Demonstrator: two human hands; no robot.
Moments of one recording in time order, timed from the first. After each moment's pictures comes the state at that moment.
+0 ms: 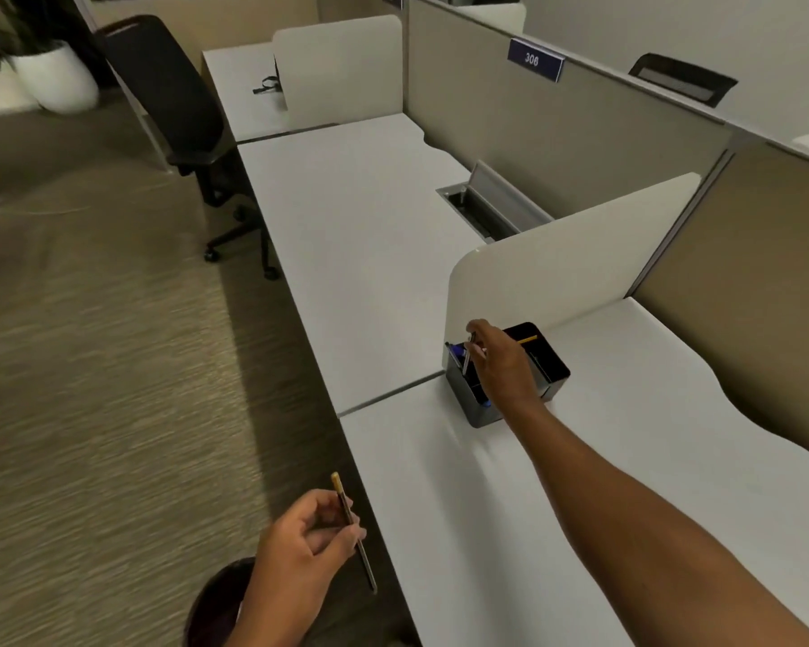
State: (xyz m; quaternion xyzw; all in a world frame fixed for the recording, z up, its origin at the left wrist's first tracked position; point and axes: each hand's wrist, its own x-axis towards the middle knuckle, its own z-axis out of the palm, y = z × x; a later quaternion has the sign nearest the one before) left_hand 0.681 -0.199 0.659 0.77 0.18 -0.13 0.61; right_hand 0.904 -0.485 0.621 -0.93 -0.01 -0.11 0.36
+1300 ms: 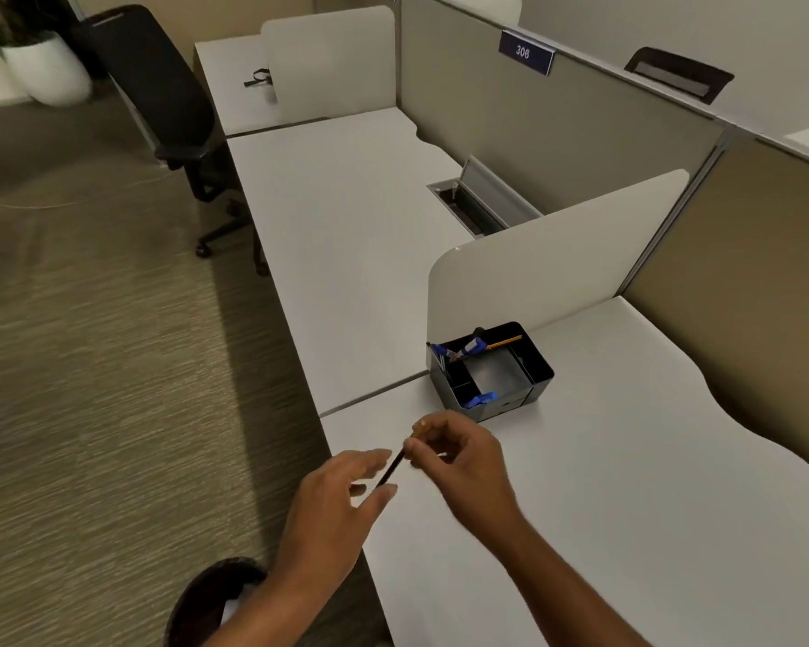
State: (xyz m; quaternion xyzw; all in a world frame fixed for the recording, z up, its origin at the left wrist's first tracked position) left_hand 0.726 -0.267 0.678 0.90 0.02 -0.05 0.44; right_hand 0.761 -0.448 0.659 -0.80 0.01 0.01 0.60
